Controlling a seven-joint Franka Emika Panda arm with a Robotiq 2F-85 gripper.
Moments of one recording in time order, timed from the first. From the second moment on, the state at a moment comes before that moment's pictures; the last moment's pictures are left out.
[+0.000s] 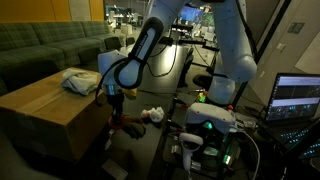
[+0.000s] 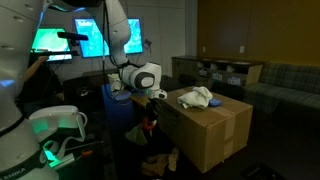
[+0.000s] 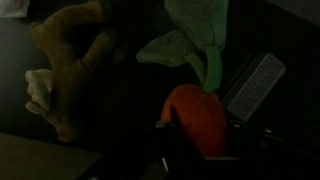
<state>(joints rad) 0.19 0.48 0.22 -2.24 0.01 2.58 -0.02</state>
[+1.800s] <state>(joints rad) 0.41 0.62 0.20 -2.24 0.03 2.82 0.39</state>
